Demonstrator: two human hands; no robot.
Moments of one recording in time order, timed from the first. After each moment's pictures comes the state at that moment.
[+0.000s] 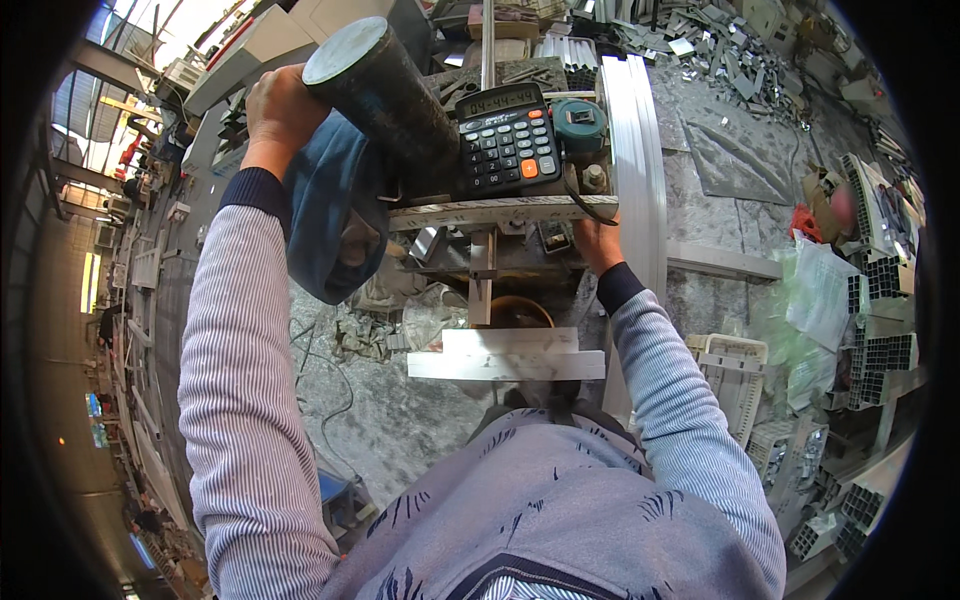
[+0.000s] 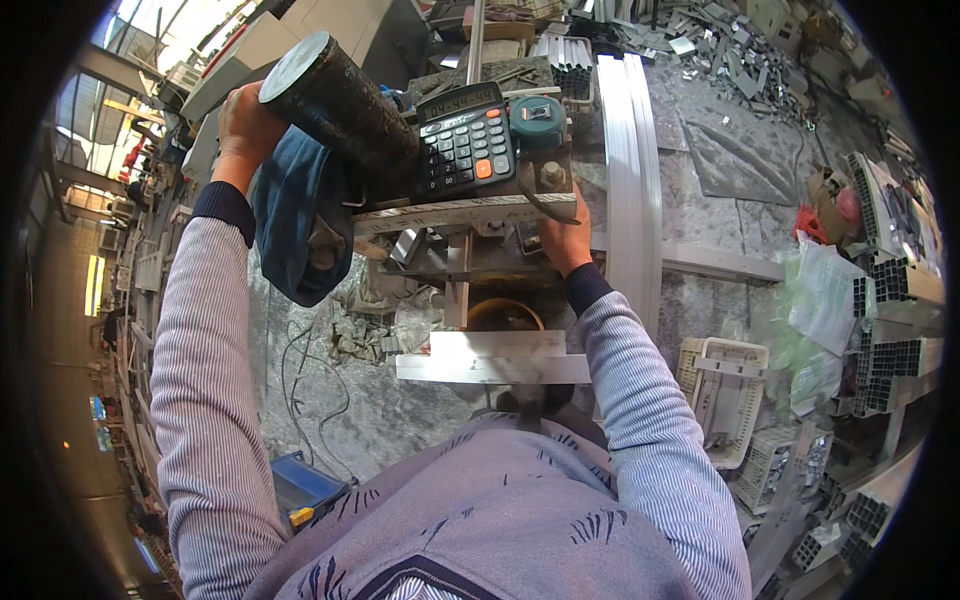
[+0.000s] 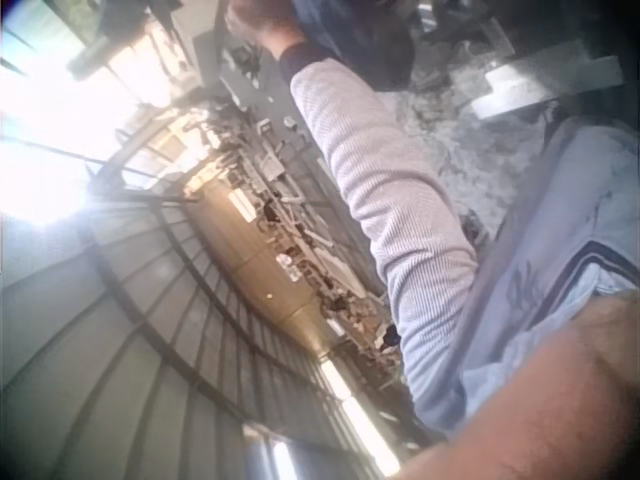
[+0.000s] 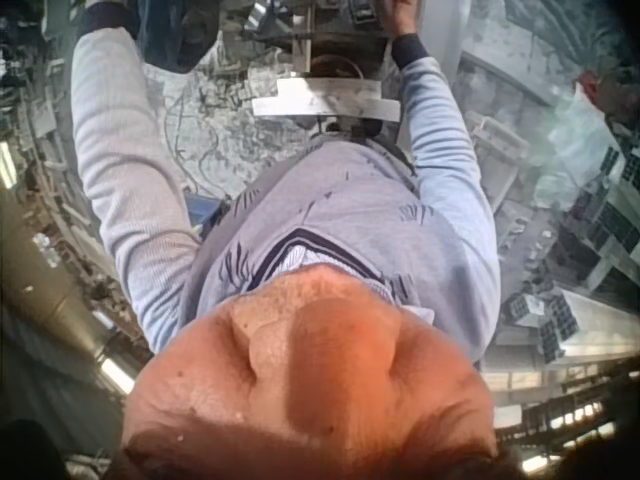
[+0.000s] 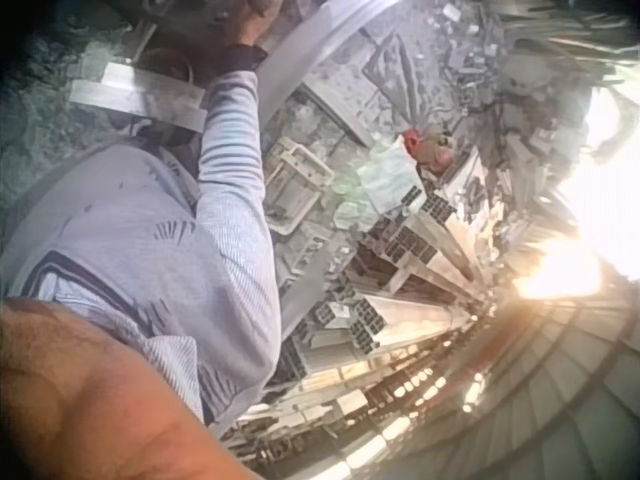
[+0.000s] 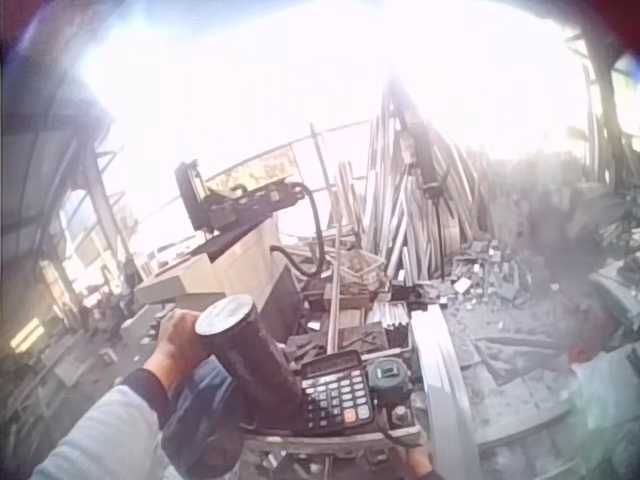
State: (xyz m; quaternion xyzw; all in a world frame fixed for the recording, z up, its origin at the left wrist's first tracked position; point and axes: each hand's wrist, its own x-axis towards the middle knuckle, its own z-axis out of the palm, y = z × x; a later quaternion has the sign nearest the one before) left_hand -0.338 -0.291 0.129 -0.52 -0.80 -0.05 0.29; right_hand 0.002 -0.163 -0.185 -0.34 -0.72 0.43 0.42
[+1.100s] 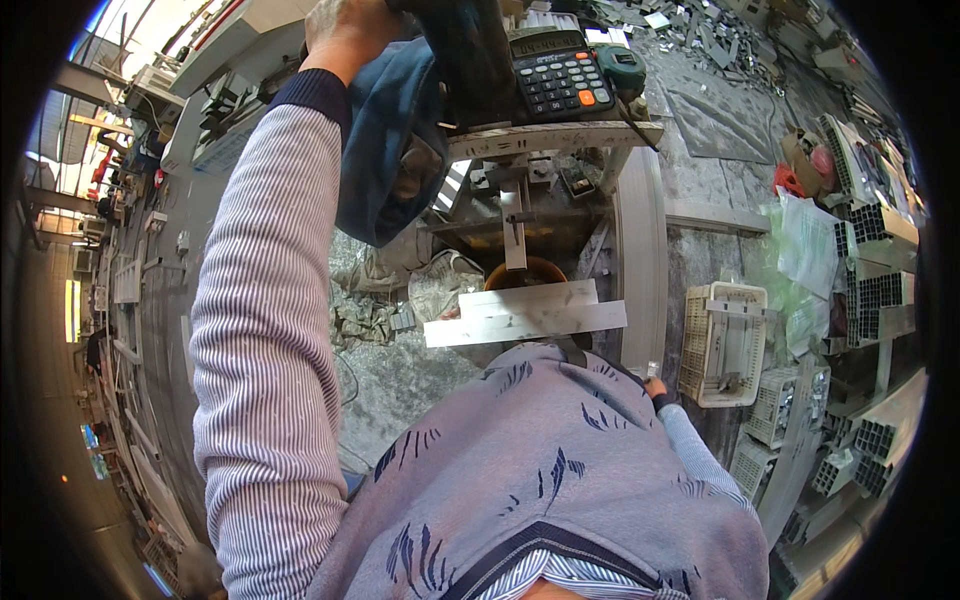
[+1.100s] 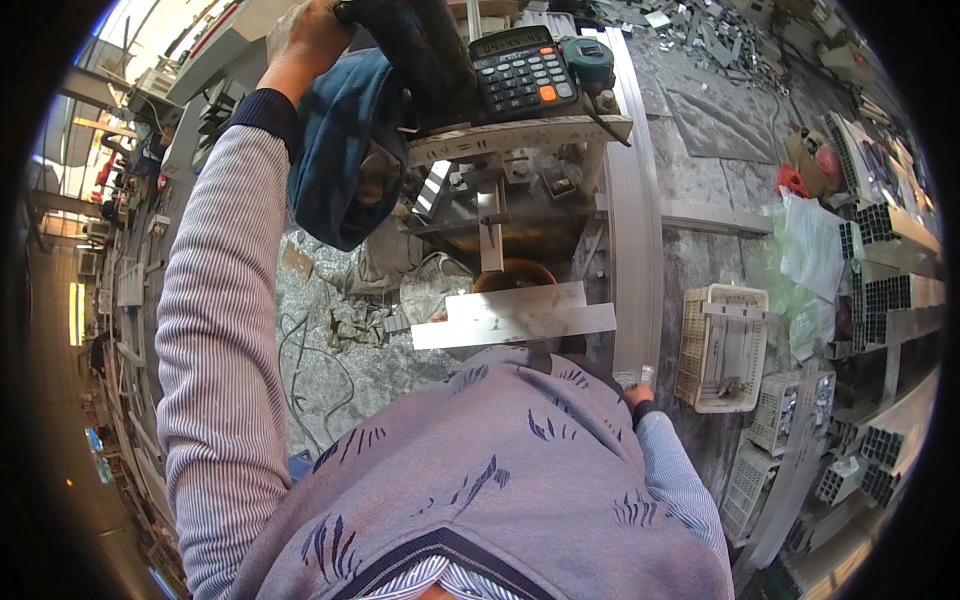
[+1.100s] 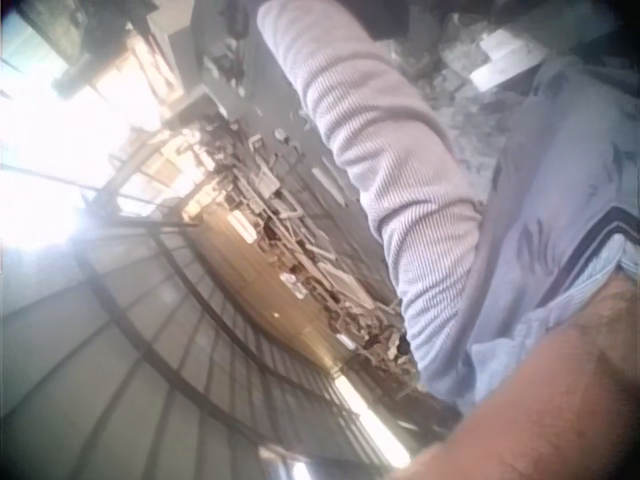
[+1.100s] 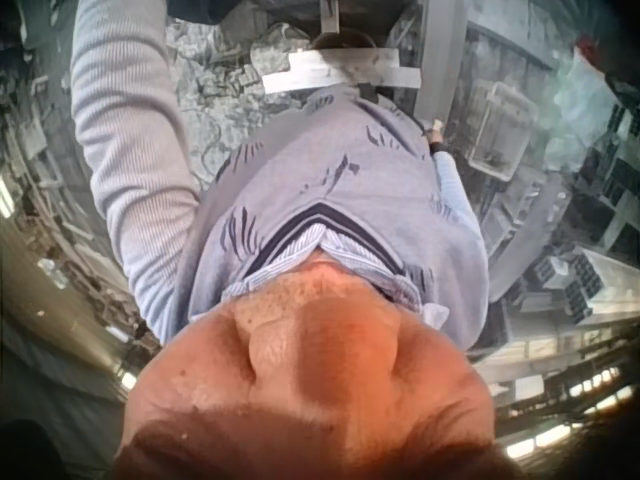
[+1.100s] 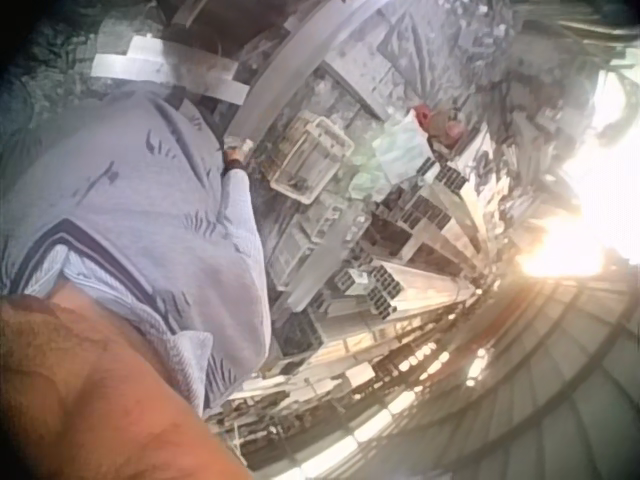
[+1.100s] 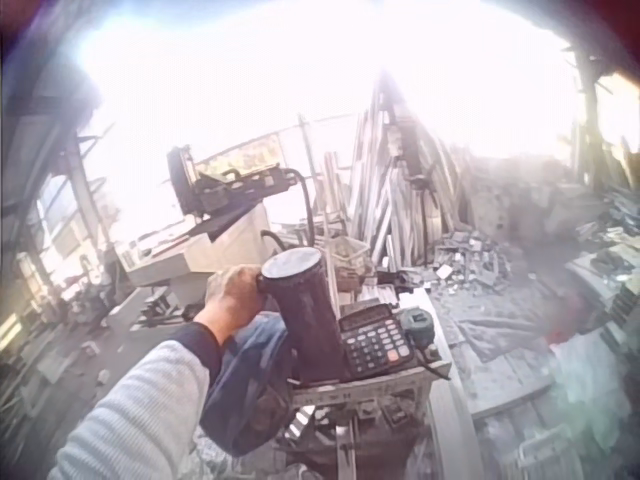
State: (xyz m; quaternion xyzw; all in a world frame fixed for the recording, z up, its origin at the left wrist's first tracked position) left_hand -0.321 -0.300 0.133 -0.56 -0.79 -0.13 0.23; right_hand 0.340 -0.469 -0.482 -0.62 -0.66 0.38 -0.22
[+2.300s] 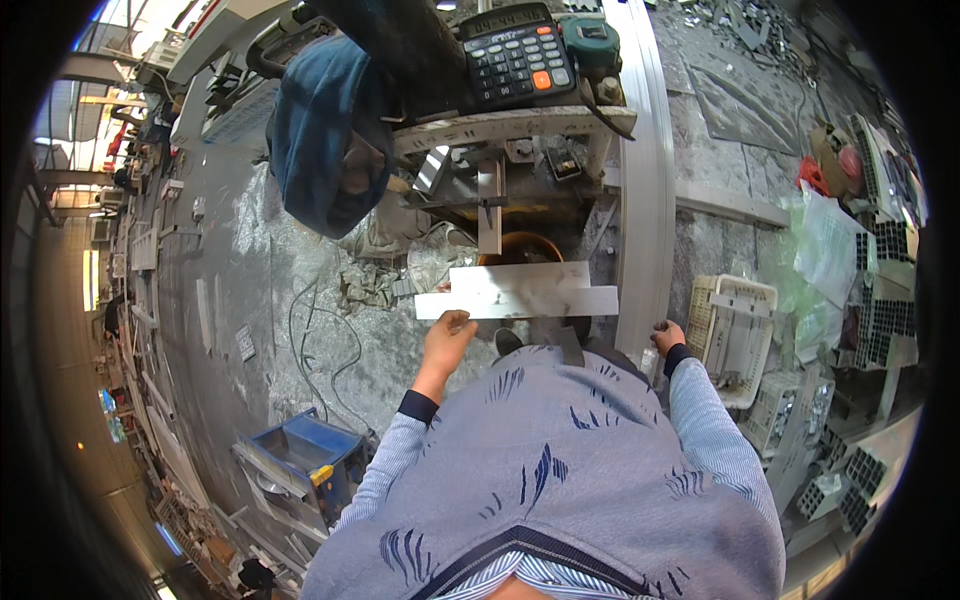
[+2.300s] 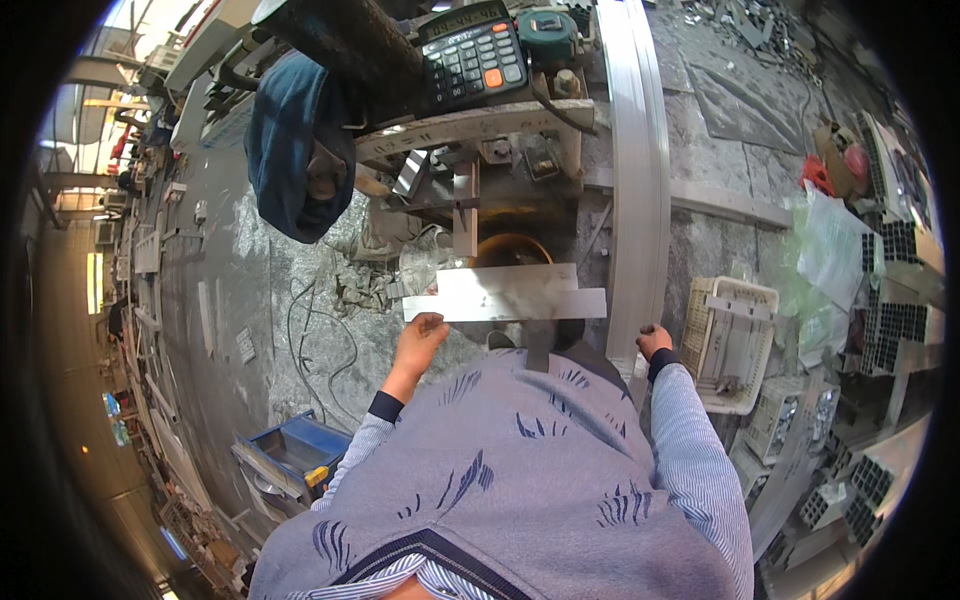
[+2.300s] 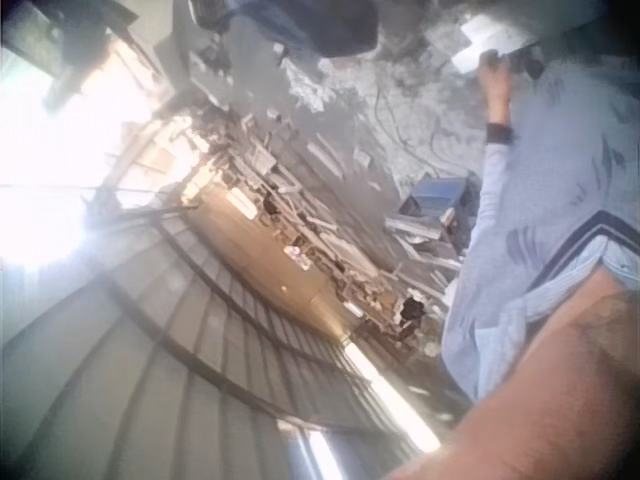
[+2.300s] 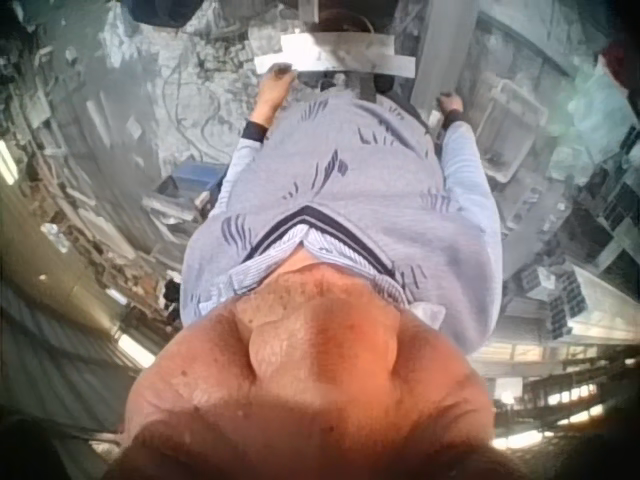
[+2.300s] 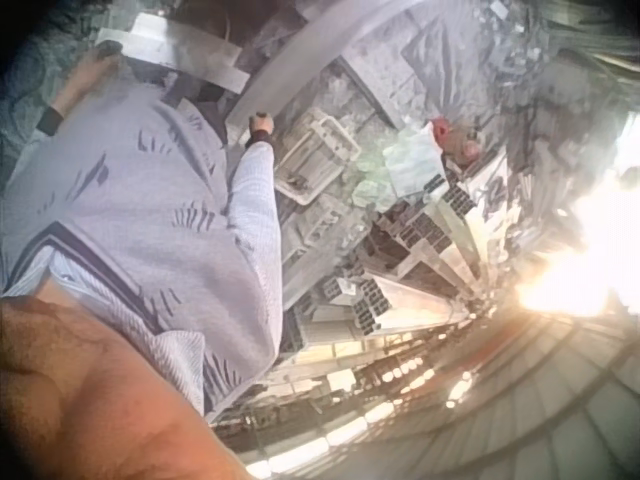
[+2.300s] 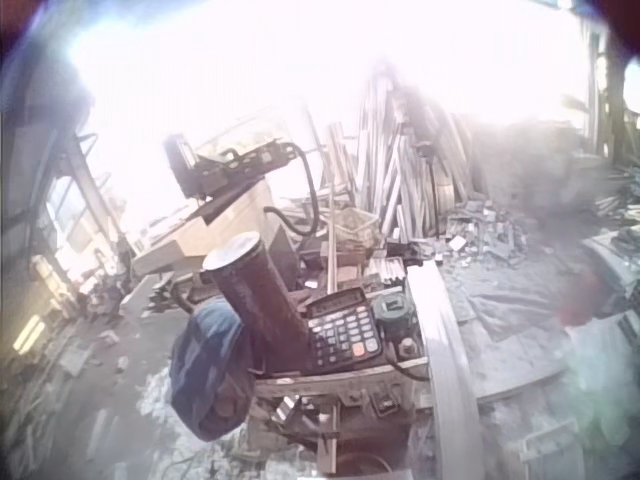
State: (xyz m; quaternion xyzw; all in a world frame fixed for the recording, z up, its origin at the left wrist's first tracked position) left_hand -0.106 -0.598 -0.236 -0.18 -0.81 -0.38 -0.40; right_hand 0.342 -0.332 -0.470 -0.64 -0.55 0.53 -0.04
